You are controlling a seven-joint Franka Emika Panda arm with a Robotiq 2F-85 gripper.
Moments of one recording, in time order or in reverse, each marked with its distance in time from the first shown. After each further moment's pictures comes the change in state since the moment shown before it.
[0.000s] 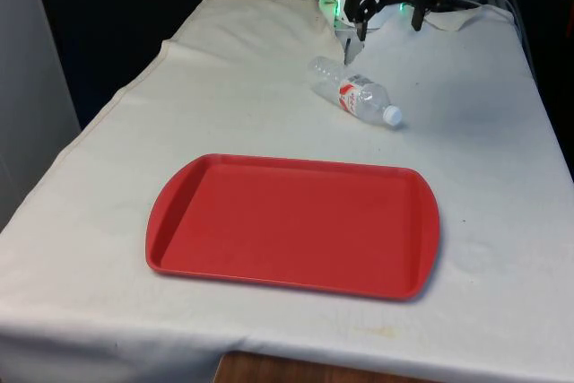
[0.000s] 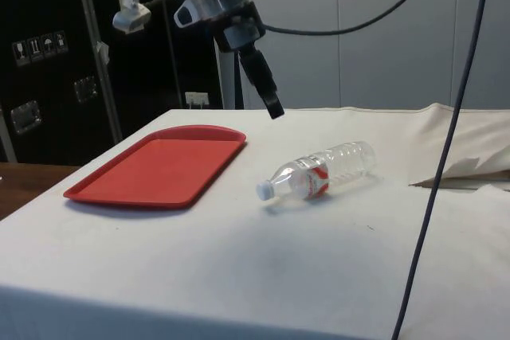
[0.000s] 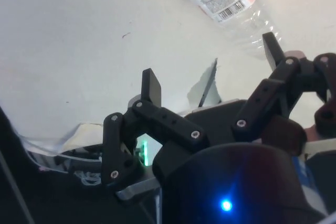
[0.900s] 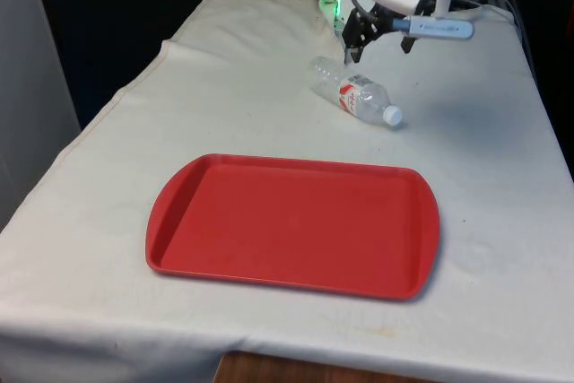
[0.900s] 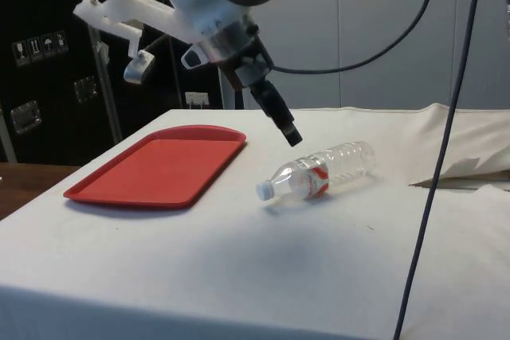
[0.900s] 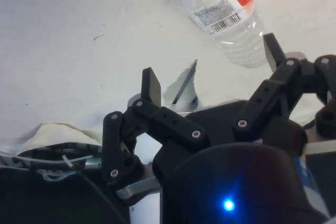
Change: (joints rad) arm 0.002 0.107 0.030 -0.001 -0.104 -0.001 0.021
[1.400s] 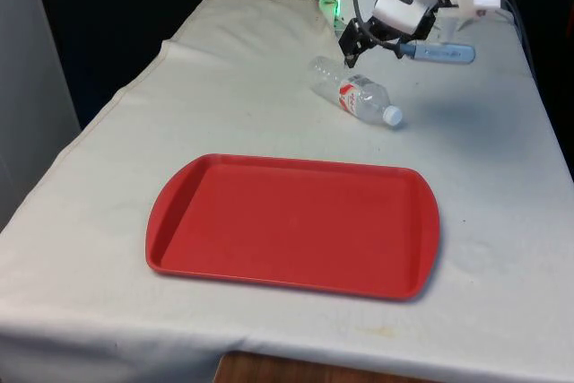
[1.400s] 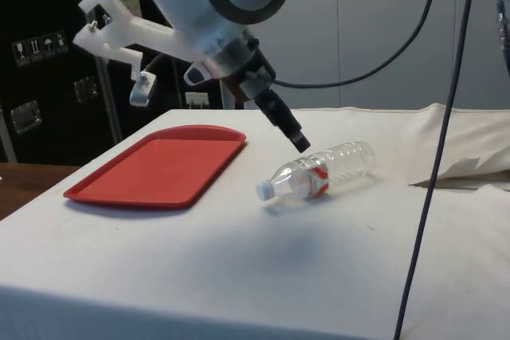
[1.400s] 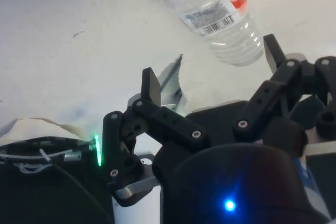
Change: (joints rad) arm 0.002 0.058 0.010 0.029 -0.061 -0.049 0.009
